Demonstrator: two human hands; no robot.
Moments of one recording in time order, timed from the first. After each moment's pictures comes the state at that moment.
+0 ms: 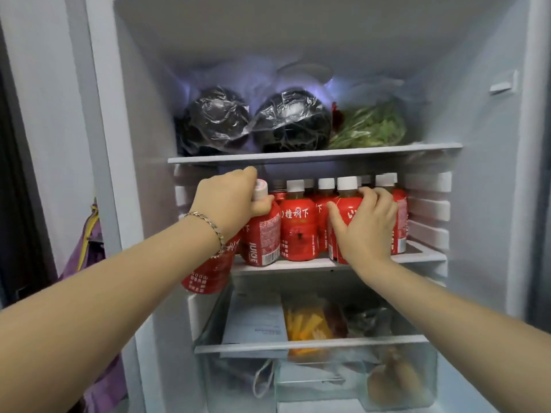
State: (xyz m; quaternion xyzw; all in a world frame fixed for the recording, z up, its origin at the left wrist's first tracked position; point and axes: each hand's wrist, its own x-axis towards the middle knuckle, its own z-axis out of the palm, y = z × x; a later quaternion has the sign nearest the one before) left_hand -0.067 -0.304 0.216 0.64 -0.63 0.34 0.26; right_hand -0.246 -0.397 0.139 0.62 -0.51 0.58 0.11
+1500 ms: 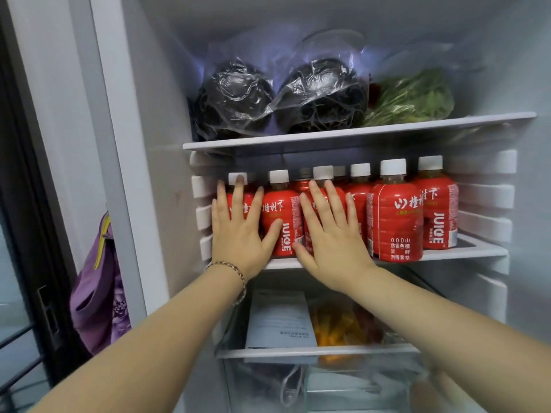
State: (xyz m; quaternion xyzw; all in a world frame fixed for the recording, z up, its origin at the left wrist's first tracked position) left_hand -0.010 -0.370 0.125 0.65 -0.61 0.32 0.32; right_hand -0.171 -0.406 0.109 0.77 -0.41 0.37 0.33
